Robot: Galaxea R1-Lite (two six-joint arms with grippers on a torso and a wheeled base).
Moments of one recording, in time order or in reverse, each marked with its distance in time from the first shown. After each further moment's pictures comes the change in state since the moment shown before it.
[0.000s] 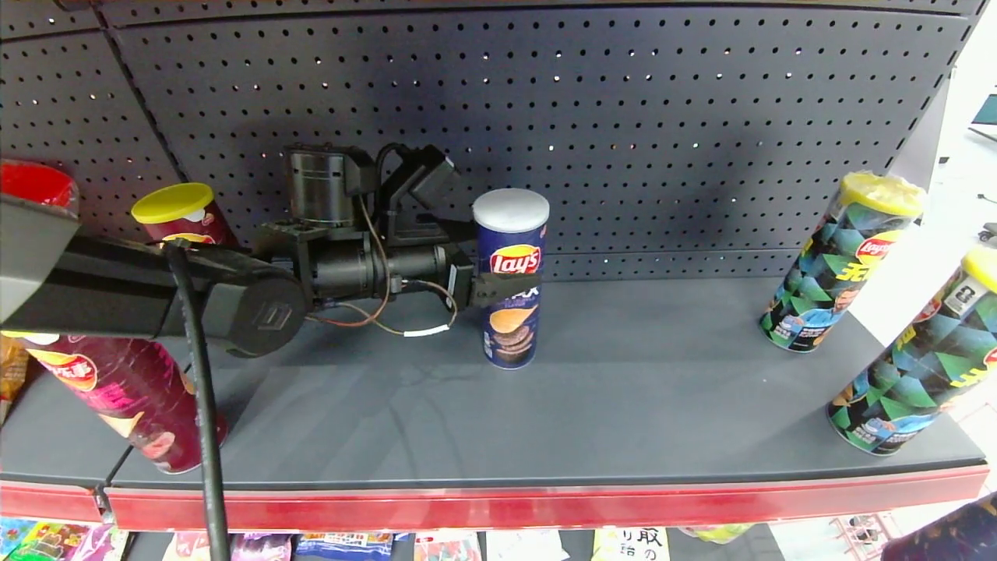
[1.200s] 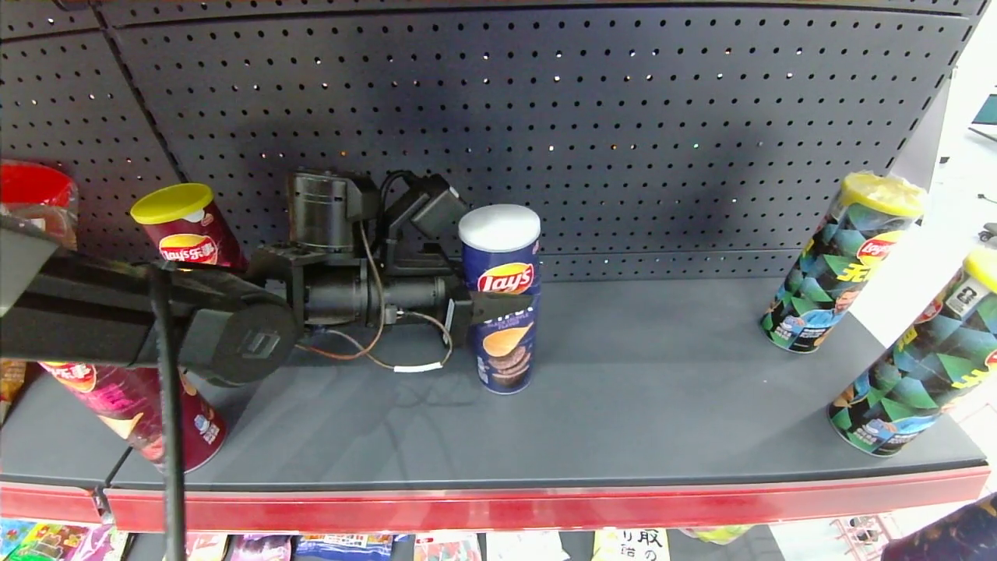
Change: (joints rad) left arm -0.027 -0.058 0.123 0.021 -0.076 -0.003; right arm 0.000 0.000 0.000 0.001 0.000 0.001
